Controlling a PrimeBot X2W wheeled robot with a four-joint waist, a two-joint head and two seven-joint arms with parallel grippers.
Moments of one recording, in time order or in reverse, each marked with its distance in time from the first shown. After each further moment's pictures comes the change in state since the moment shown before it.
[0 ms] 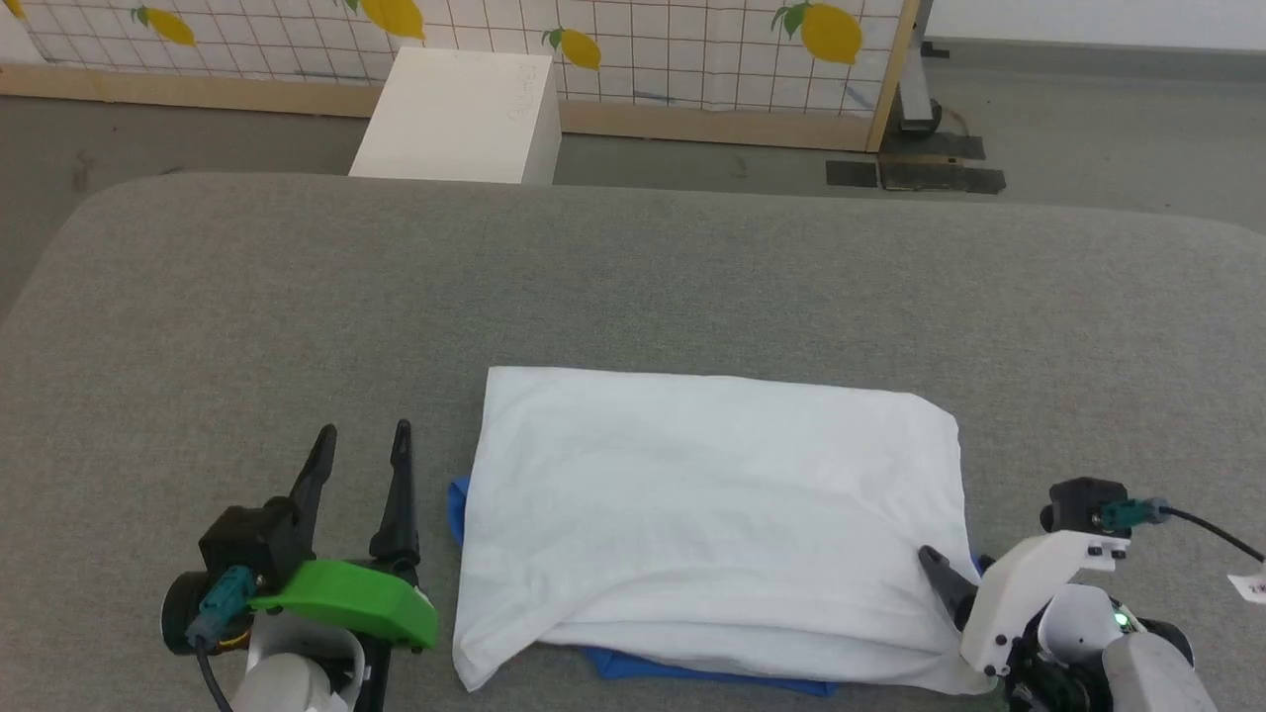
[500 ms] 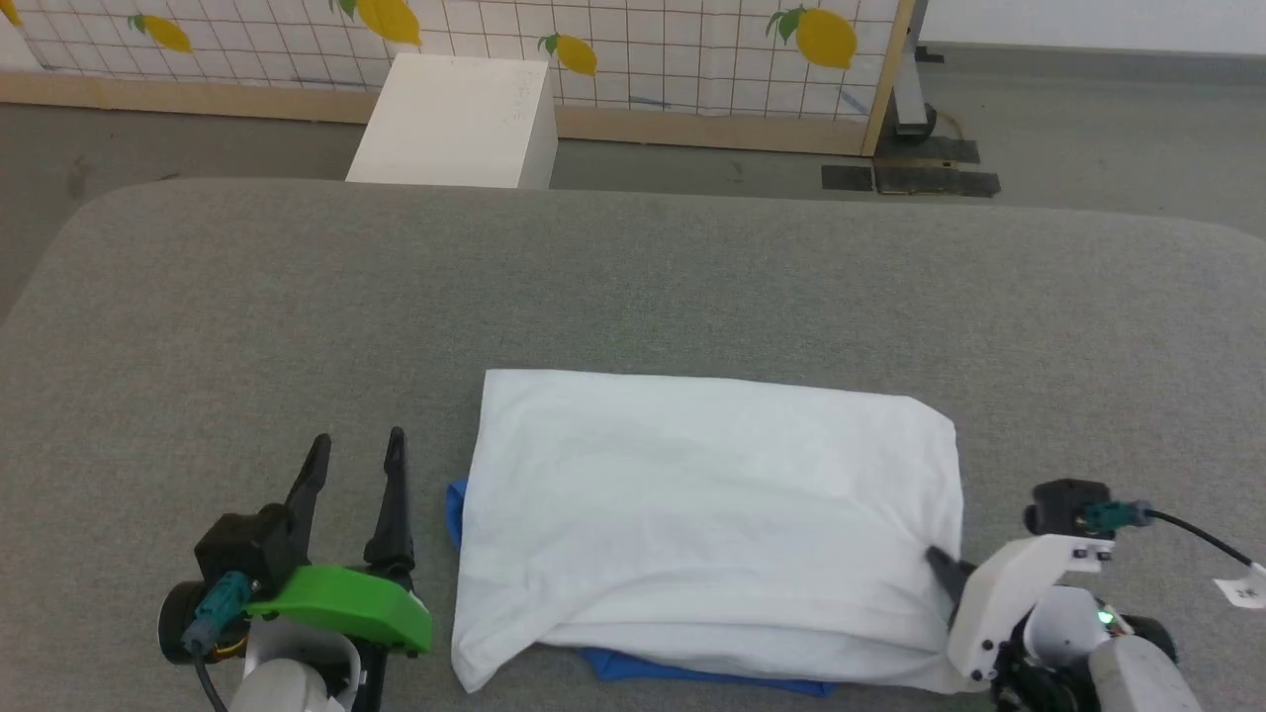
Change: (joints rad) left arm 0.002 -0.028 0.046 0.030 0.028 -0.027 -0.003; right arm 0.002 0.004 0.043 -0.013 0.030 0.000 -0.026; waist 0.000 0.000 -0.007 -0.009
